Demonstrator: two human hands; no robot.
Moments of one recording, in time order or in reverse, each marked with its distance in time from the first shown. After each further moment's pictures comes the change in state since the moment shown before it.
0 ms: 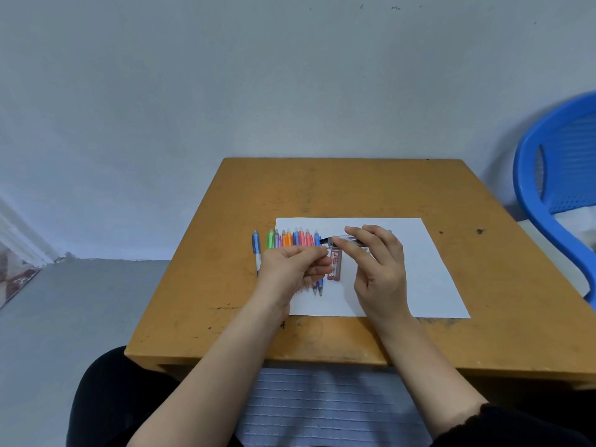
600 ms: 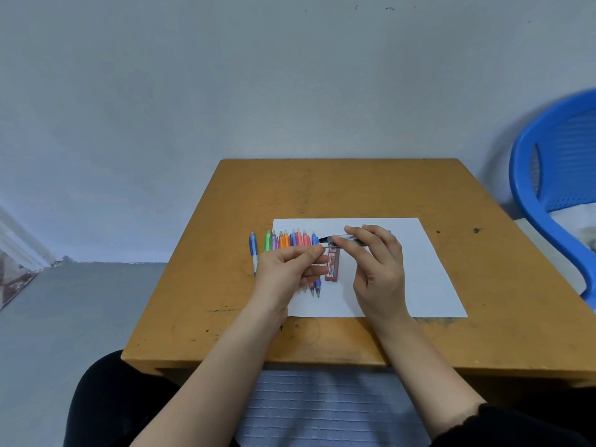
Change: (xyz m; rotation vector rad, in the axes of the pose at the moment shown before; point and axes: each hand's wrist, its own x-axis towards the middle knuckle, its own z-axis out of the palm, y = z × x) left_hand -0.001 -0.003 0.000 0.010 0.012 0.054; right_hand -0.001 0.001 -0.002 -0.016 -0.018 0.051
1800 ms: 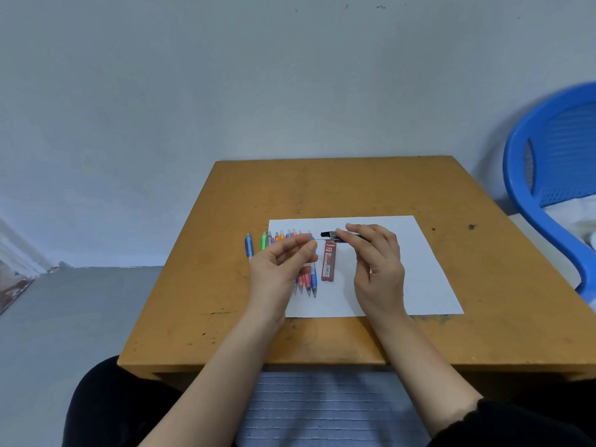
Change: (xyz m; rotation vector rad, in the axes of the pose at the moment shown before) left_hand 0.003 -0.009 0.000 -0.056 0.044 0.184; right_hand -0.001 0.000 -0.003 0.146 -0.041 0.214
